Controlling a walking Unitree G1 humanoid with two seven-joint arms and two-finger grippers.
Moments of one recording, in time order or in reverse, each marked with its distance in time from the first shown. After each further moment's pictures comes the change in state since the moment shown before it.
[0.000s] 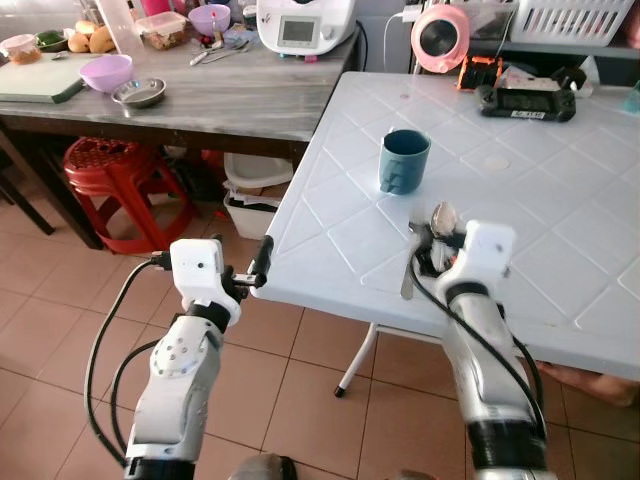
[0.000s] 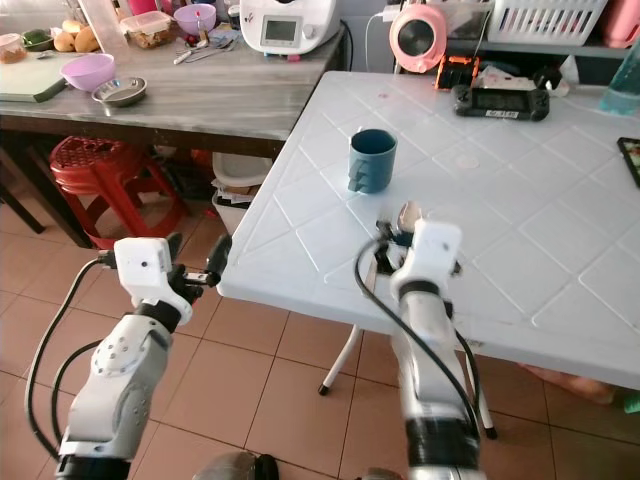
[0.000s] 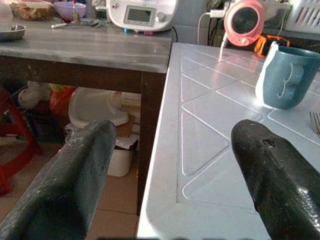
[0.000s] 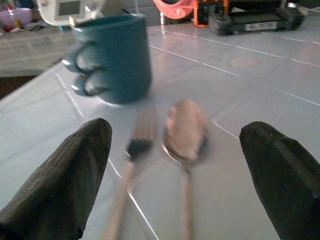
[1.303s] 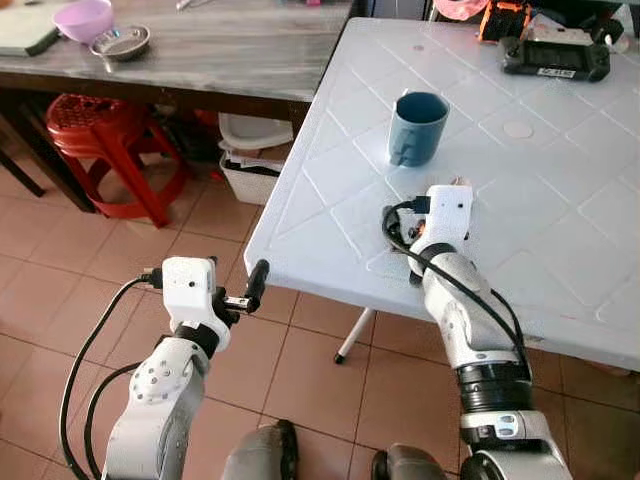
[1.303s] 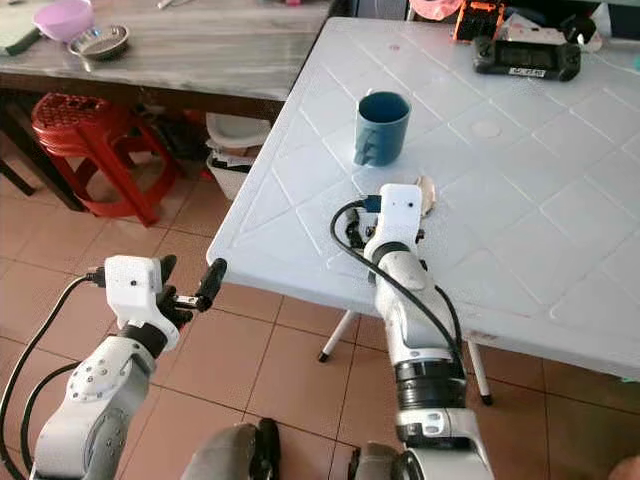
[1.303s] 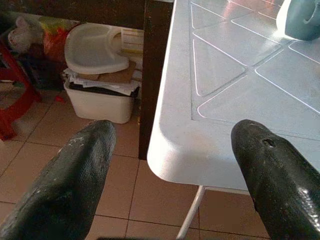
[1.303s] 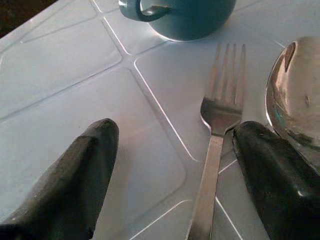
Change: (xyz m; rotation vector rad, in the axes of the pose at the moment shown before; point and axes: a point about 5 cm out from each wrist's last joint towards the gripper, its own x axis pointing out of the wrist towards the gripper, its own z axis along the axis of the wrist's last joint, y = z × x) left arm -0.028 0.001 0.000 0.013 0.112 -0.012; right arm 0.028 0.031 0.014 -0.007 0.174 0.169
